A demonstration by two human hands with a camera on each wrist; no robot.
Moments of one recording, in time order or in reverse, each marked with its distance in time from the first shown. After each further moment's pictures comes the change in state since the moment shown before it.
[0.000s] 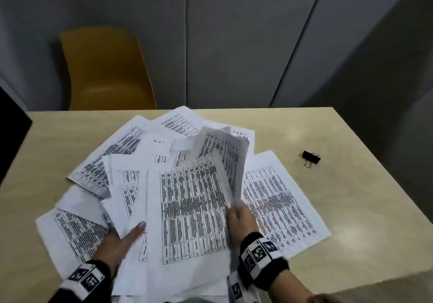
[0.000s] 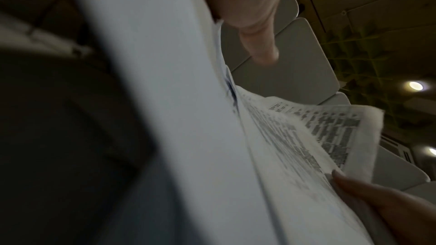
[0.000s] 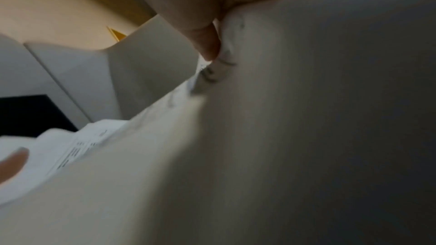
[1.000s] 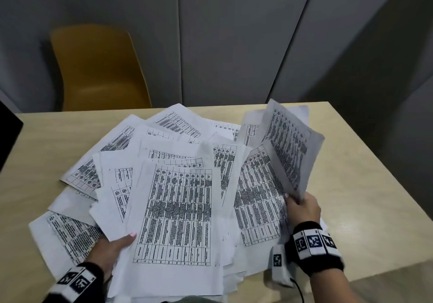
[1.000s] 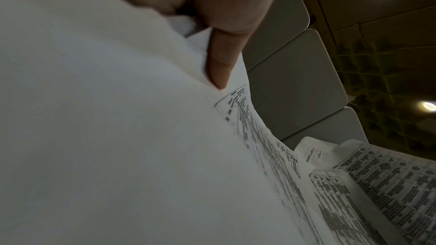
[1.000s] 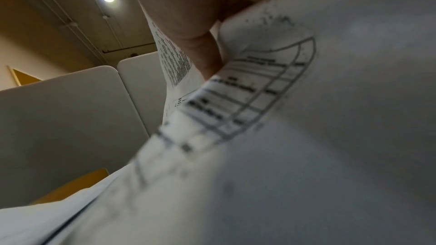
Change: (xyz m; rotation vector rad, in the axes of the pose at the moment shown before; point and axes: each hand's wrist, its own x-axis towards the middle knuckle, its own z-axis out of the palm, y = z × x) left_hand -0.036 0.035 0.010 -0.095 -0.023 -0.116; right_hand 0.019 0.030 -0.116 -0.045 0.470 0.210
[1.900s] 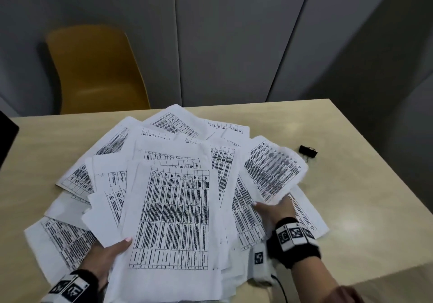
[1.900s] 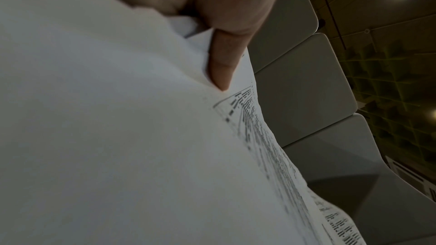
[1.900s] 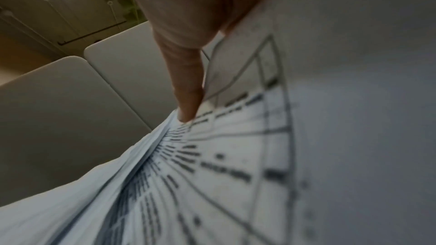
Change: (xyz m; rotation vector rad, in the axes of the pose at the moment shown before) left_hand -0.011 0.011 0.008 0.029 0.063 0.011; right_hand -0.001 0.002 0.044 0.200 -0.267 0.353
